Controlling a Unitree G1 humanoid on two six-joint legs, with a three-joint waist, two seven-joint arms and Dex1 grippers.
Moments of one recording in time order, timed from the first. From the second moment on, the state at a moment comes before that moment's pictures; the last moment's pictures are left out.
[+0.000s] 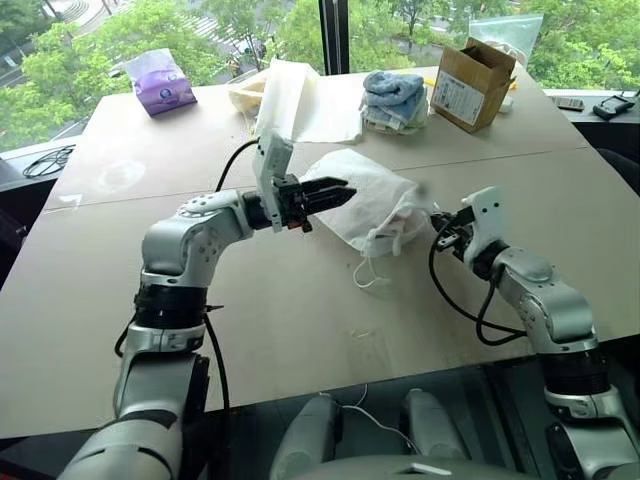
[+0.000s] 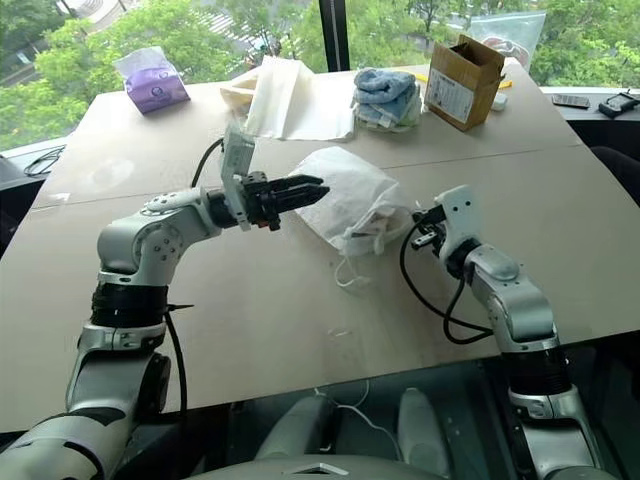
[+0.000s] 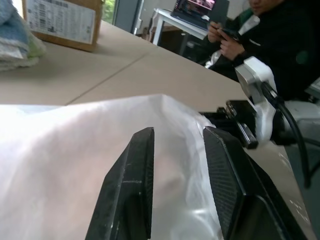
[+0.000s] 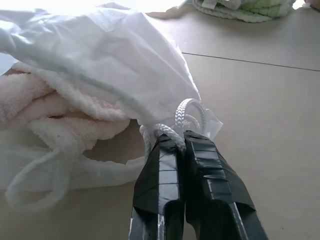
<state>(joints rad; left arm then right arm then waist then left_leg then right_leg) -0.61 0.56 0.02 -0.02 -0.62 0.80 -0.98 -0.36 -0.37 0.02 -0.15 0.31 0.58 0.35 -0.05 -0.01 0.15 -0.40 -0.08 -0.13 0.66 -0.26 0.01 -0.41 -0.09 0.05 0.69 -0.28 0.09</state>
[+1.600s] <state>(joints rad) -0.46 0.39 -0.20 0.10 -0.32 0.46 -0.93 -0.35 -0.33 0.06 -0.23 0.24 0.63 0.35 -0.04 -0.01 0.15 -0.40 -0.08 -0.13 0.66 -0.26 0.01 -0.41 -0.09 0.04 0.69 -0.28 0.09</state>
